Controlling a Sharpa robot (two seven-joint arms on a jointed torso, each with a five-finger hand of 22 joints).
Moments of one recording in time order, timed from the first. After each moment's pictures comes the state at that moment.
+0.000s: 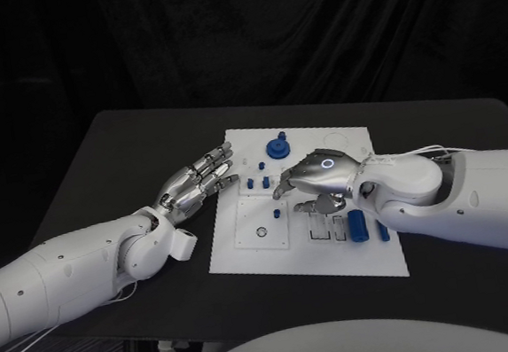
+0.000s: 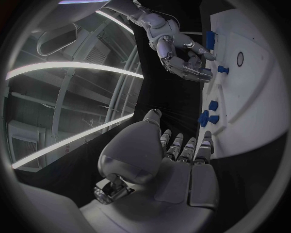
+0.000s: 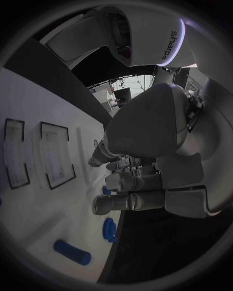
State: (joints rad) left arm 1.04 -0.82 -0.21 1.30 -0.16 0.12 0.68; left_hand 1.41 0.26 -0.22 0.20 0.54 0.22 -0.05 0.03 0.03 0.04 0.10 0.20 0.03 0.02 0.18 0.01 0.01 0.16 0.07 0.27 0.04 0.21; right arm 1.23 -0.71 -0.25 1.59 -1.87 -0.30 -0.03; right_hand 1.48 -0.11 0.27 0.13 0.13 0.76 0.06 0.10 0.27 0.66 0.12 0.43 0.18 1.34 0.01 1.13 1.09 0.13 1.27 0.11 0.71 1.31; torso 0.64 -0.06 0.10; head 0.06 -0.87
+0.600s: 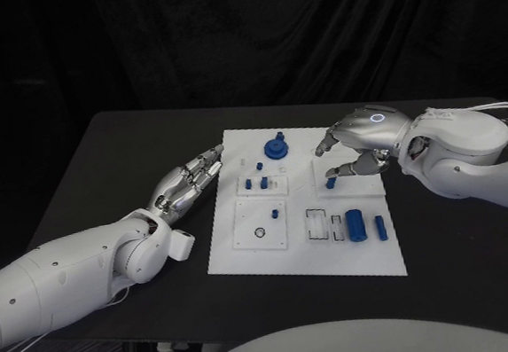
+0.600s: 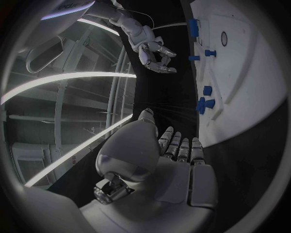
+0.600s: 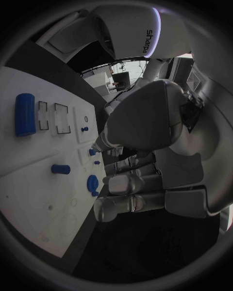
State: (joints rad) left arm 1.04 -0.84 -0.21 1.33 -0.22 -0.08 0.68; left_hand 1.33 0.23 -0.29 0.29 0.42 0.29 -0.01 0.04 0.03 0.06 -0.02 0.22 0.03 0.00 -0.03 0.00 0.00 0.08 0.00 -0.03 0.01 0.01; right arm 1.34 -0.90 -0.25 1.64 -1.80 -0.27 -0.08; right_hand 1.34 -0.09 0.18 0.28 0.11 0.82 0.12 0.08 0.22 0.78 0.13 0.35 0.12 1.38 0.05 1.17 1.11 0.13 1.33 0.15 0.77 1.31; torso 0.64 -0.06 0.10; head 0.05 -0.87
